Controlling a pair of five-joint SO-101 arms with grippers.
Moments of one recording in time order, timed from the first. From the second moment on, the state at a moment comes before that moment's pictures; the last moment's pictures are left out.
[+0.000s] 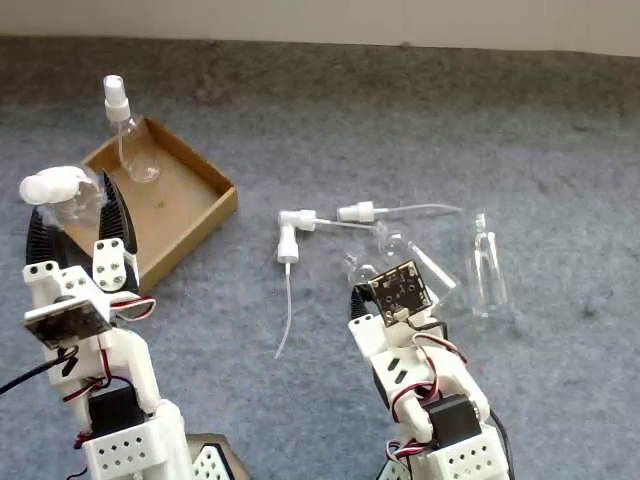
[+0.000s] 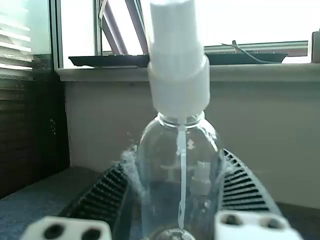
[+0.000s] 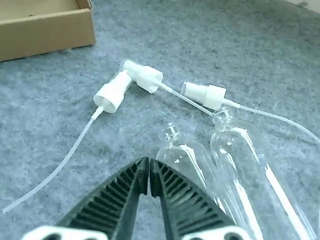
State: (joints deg) left arm -24.4 -103.9 96.0 0.8 3.4; right arm -22.4 -105.0 95.4 47.3 10.7
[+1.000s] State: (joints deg) left arm -24.6 -103.9 95.3 3.0 -4.5; right arm -22.4 -105.0 95.5 47.3 10.7
